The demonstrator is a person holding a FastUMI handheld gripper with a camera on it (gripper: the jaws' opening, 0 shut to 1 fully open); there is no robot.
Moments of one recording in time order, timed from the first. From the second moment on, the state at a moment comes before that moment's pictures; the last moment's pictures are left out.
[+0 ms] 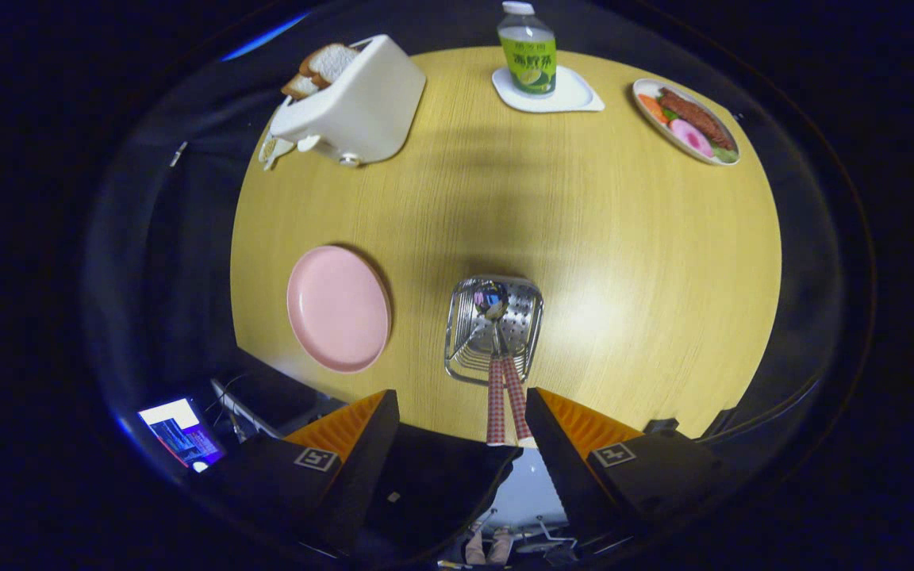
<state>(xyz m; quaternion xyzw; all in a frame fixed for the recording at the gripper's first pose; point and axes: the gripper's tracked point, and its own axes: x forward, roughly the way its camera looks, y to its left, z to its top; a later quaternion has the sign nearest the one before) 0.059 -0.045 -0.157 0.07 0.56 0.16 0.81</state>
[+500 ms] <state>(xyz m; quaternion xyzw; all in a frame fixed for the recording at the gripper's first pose) 0.060 -0.031 -0.105 0.07 0.28 0.10 0.95</state>
